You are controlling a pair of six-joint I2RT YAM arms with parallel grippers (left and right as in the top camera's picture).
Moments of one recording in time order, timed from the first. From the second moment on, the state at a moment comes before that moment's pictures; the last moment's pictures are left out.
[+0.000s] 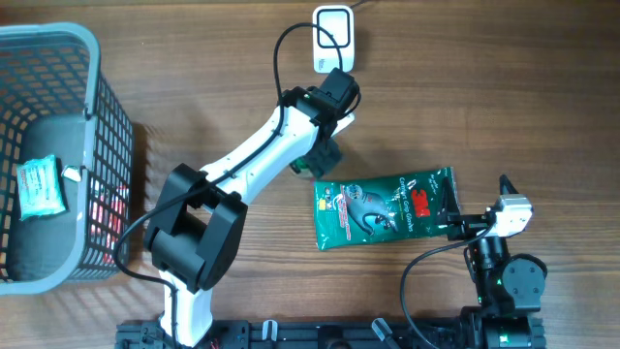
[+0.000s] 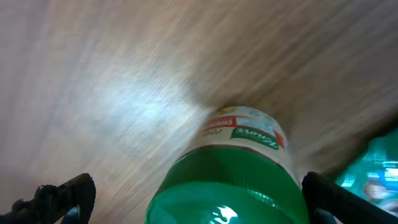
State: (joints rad) left arm -0.62 2.02 1.56 -0.93 -0.27 0.26; right arm 0.01 0.02 0.01 0.00 -0.04 0.06
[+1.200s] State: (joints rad) left arm 0.03 1.03 1.59 -1.14 -0.44 -0.83; right arm 0.01 0.02 0.01 0.00 -0.04 0.06
